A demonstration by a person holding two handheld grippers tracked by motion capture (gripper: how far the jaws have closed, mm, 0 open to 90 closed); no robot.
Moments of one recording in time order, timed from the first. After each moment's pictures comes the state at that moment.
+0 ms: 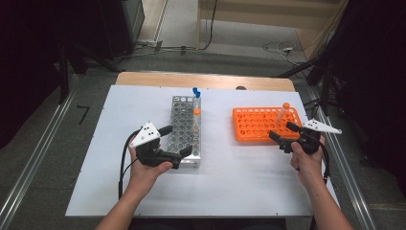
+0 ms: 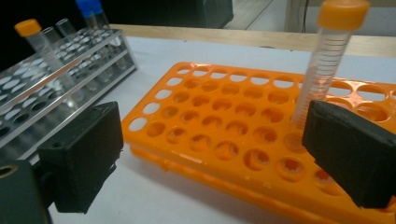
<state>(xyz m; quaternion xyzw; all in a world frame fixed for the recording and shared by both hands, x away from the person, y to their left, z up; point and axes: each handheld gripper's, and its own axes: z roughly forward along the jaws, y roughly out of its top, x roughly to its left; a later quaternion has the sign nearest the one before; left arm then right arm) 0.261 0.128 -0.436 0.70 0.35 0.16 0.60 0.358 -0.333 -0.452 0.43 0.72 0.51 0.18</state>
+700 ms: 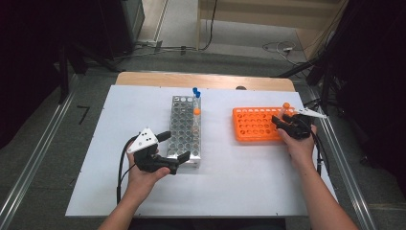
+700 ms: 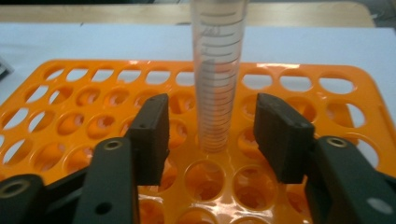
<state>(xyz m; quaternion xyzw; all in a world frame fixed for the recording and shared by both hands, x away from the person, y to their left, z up) 0.254 0.132 -0.443 0.71 0.36 0.15 0.59 0.418 -0.328 -0.474 0.54 0.69 0.42 0.24</state>
